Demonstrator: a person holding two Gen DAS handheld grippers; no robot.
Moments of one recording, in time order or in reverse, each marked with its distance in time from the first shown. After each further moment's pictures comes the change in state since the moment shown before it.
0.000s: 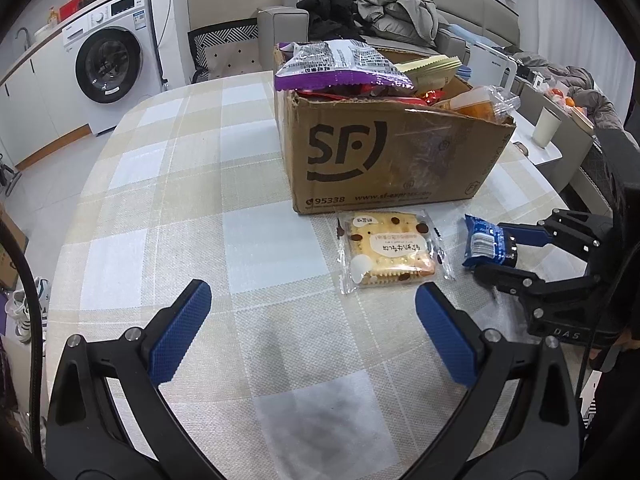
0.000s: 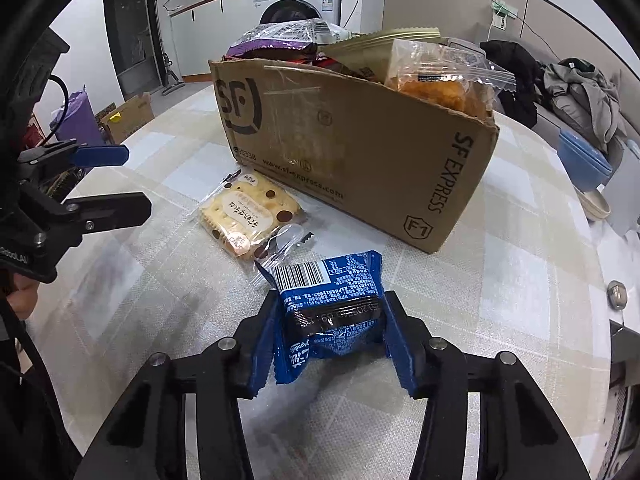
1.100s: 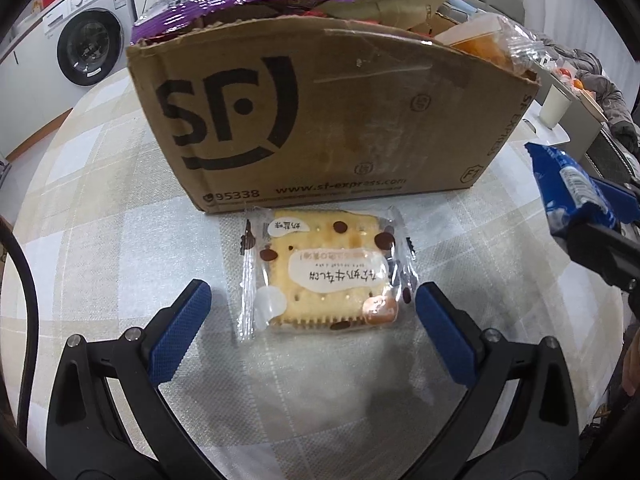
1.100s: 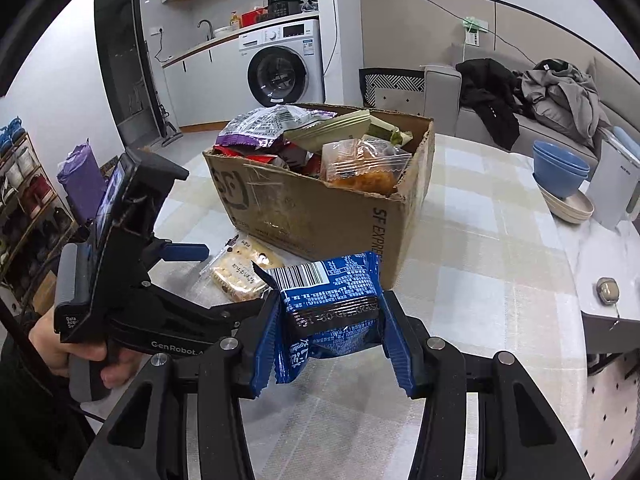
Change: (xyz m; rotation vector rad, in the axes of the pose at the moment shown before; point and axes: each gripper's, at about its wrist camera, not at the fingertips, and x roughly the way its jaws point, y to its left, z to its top) left arm 0.100 -0.070 0.025 0.007 0.114 -0.002; right arm -0.067 -0.036 0.003 0.101 -0.151 0.031
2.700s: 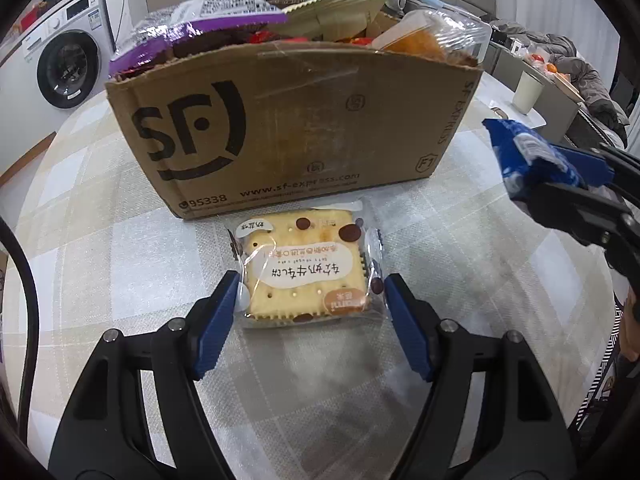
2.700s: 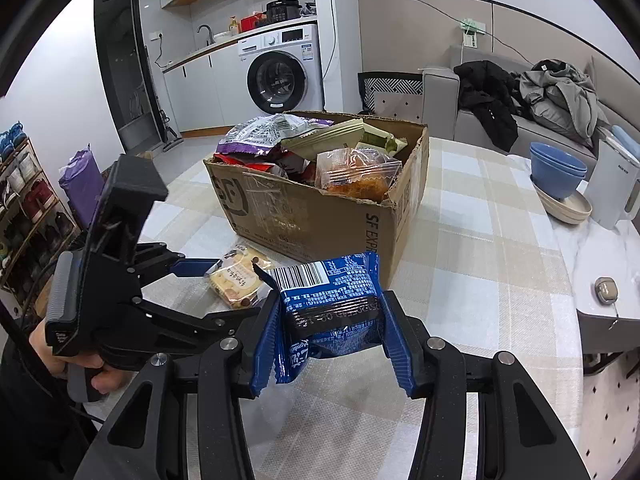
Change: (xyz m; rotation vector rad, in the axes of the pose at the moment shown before) left arm -0.027 -0.036 -0.003 0.079 -0.035 -0.068; right arm -0.003 -0.002 -0.001 0.006 -0.015 0.005
